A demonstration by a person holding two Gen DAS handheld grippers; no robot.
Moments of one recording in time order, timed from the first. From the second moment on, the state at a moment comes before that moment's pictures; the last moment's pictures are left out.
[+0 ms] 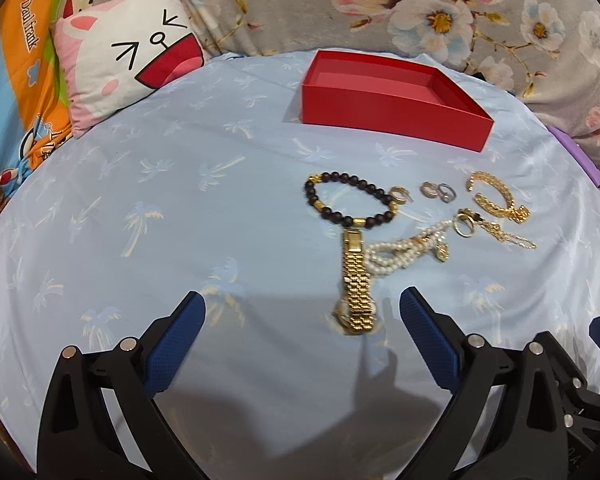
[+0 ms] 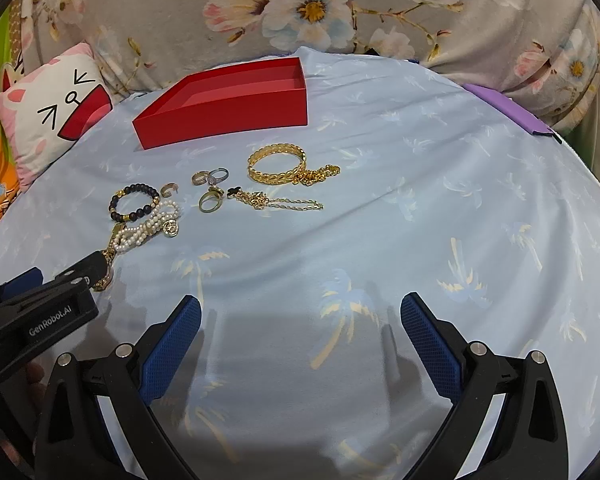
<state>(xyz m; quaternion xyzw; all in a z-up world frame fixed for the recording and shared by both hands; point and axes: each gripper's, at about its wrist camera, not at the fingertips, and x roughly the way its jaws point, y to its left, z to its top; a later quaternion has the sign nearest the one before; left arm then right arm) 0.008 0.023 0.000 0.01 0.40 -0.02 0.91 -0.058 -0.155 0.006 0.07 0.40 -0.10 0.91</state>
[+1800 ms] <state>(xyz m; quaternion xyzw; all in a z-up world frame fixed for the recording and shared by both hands) 0.015 0.035 0.041 0.01 0.39 -0.15 0.91 -0.046 -0.162 0.011 0.09 0.44 -0.04 0.89</state>
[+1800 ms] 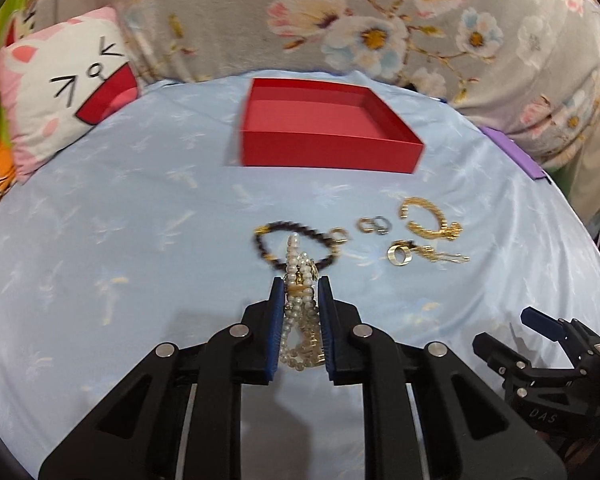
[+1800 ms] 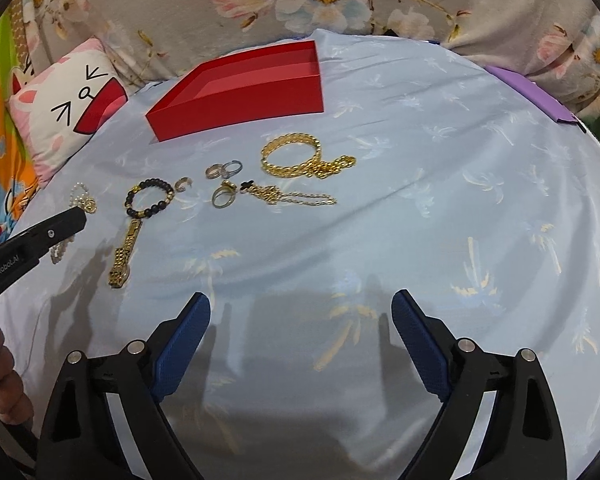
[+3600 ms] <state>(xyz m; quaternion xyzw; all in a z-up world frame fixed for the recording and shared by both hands) -0.017 0.057 0.049 -0.03 0.38 -0.15 0.91 -0.051 -0.114 0.044 0.05 0.41 0.03 0.91</state>
